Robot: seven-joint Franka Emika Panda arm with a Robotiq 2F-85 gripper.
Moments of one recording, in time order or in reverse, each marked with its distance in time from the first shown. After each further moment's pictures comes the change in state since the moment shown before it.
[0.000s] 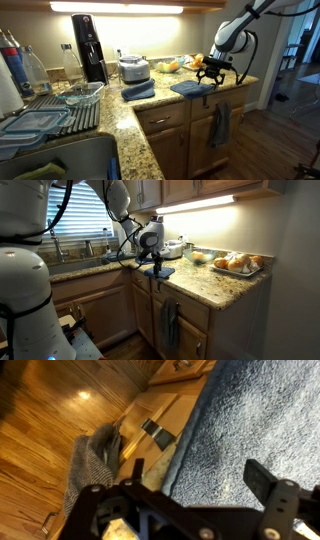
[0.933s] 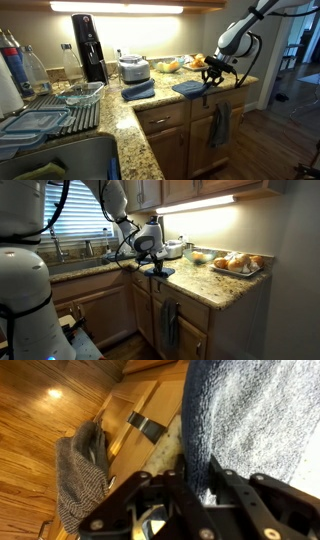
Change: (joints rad) arm -0.002 -0.035 0.017 -0.104 0.120 0.212 -0.001
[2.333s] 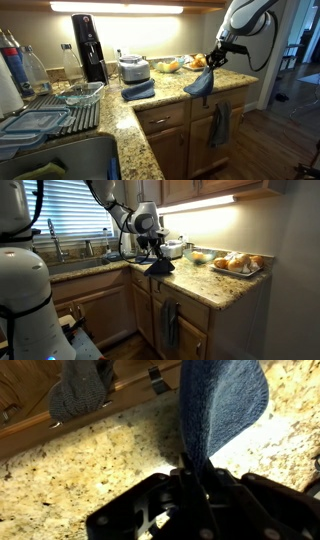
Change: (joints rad) arm -0.001 -0.199 -0.028 -0.004 -0.330 -0.179 -0.336
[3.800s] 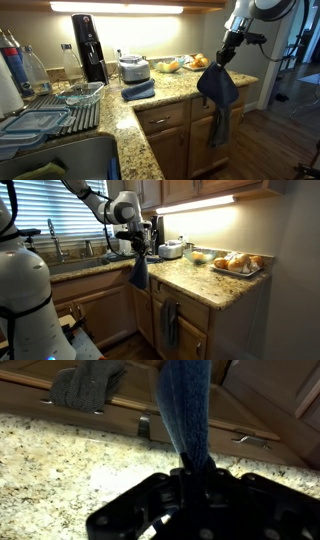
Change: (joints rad) arm 0.017 -0.273 0.108 -0.193 -0.006 -0.140 -0.479
